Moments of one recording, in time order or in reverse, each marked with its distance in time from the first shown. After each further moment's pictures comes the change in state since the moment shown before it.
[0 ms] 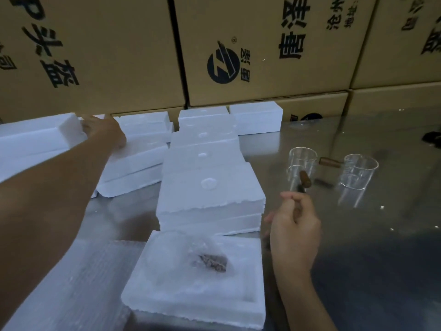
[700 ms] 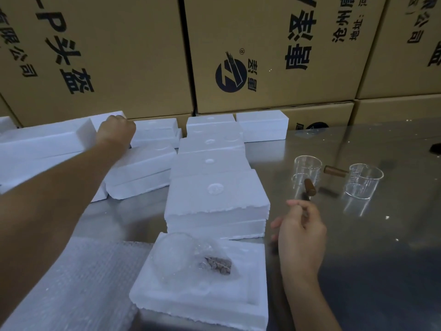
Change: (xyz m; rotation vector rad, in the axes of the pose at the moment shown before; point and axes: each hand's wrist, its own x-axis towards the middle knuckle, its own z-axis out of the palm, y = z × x) left_hand -0.031 -0.018 -0.012 0.343 0.363 0.340; right_hand -0.001 -0.003 -0.003 0.064 -0.041 0.038
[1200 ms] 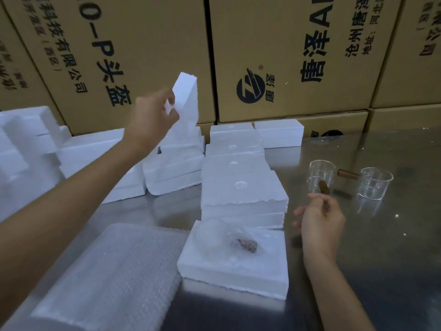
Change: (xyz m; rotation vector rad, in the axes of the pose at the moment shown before) left_hand -0.087 -0.028 -0.109 -1.027 0.555 -0.033; right_hand -0.006 -0.015 -0.007 0.134 0.037 -0.043
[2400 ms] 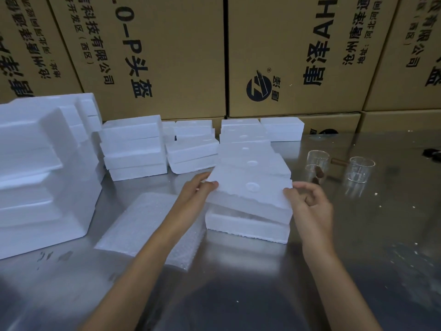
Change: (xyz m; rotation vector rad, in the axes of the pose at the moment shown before) left_hand -0.217 0.060 -0.057 -0.903 -0.524 -0.626; right_hand -0.075 -0.007 -0.039 0.112 -0.297 -0.127
